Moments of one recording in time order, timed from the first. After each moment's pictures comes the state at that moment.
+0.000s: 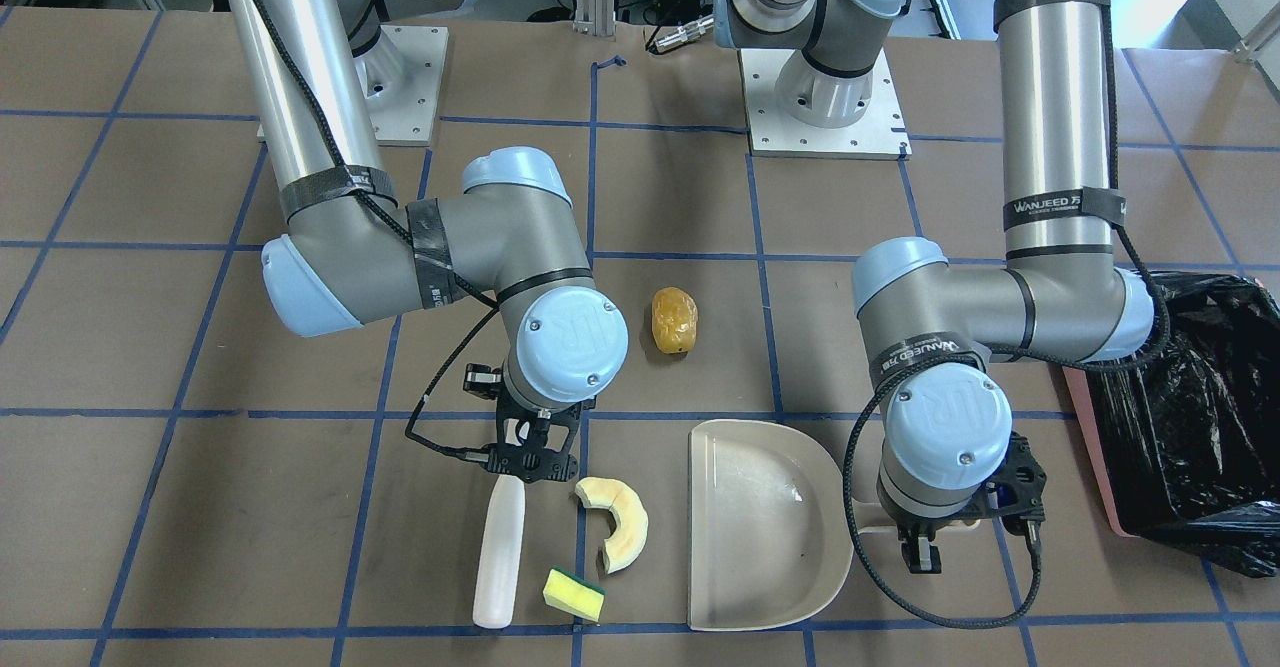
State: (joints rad) left arm -1.54 -2.19 -1.43 -1.09 1.87 -1.49; right arm 1.92 -0.93 1.32 -1.65 -1.69 0.45
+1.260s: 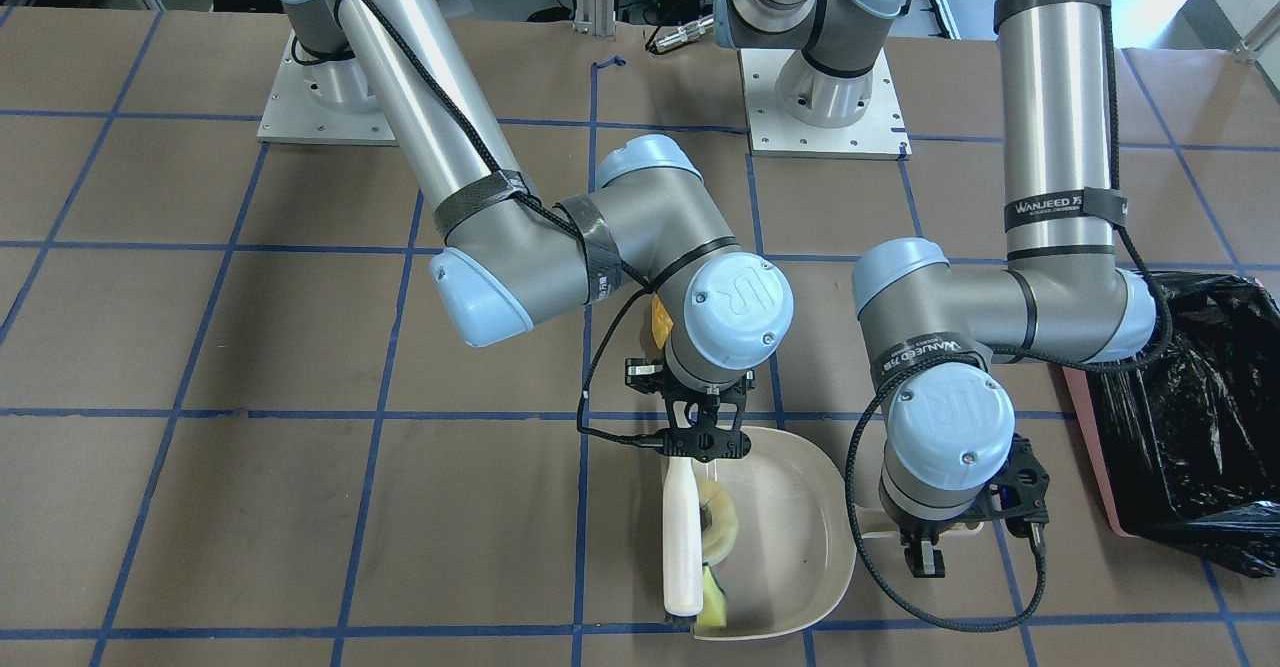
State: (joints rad) left arm -1.54 -2.19 -1.42 -1.08 1.87 -1.49; right arm 2.08 -0.80 1.08 -1.68 -1.46 0.54
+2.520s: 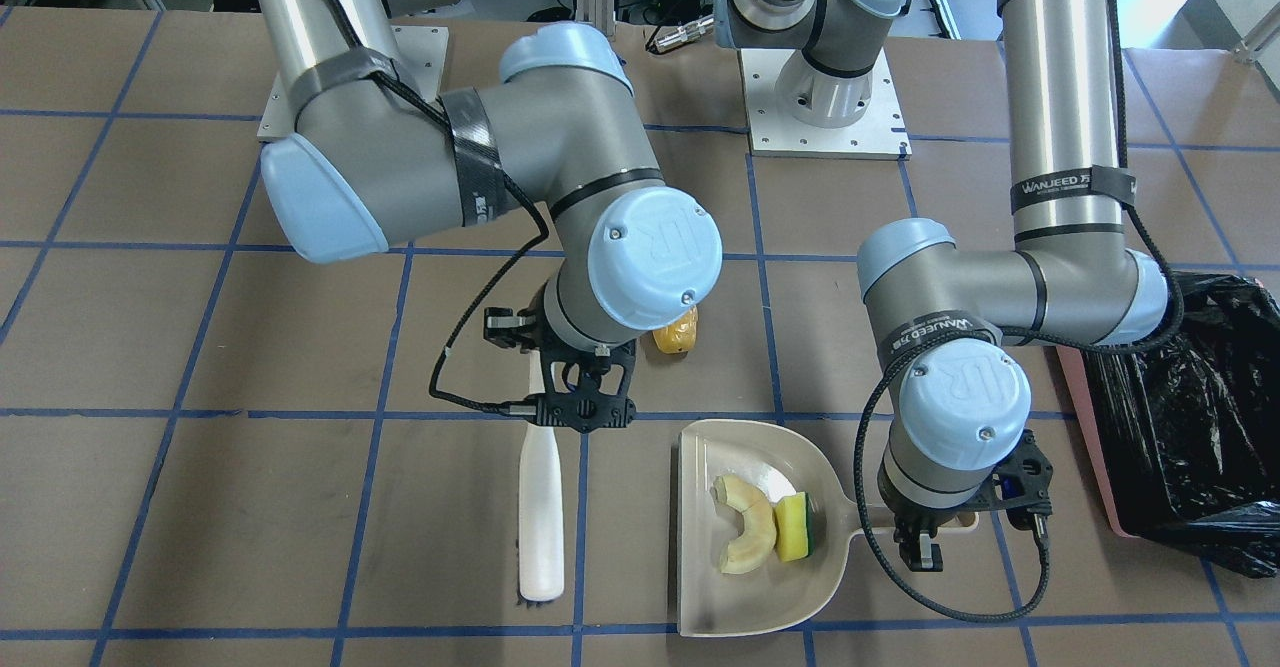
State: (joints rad) left arm -1.54 -2.14 -1.44 -1.08 1.79 -1.47; right arm 1.97 -0.99 1.09 -1.25 -1.75 0.39
